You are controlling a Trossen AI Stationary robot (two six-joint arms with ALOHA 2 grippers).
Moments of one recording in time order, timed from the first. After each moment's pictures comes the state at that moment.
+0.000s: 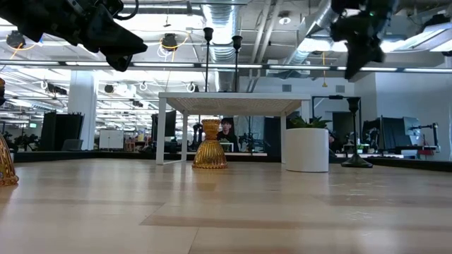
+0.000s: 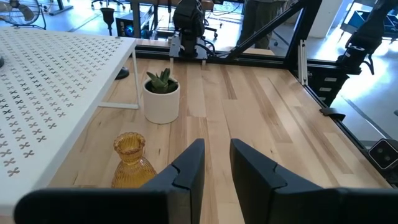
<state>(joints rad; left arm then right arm) 0.12 0.49 0.38 0.01 0.21 0.00 -0.59 1.07 1.12 -1.14 0.04 0.12</state>
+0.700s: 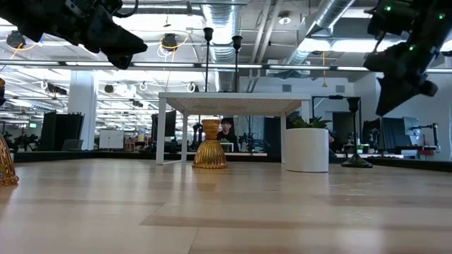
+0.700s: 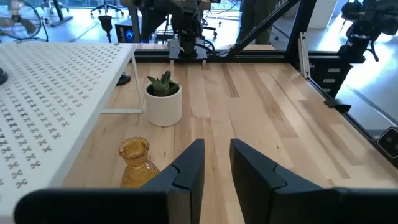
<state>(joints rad) 0.12 0.49 0.38 0.01 0.21 0.08 -0.43 0.68 0.59 -0.94 0.24 0.53</state>
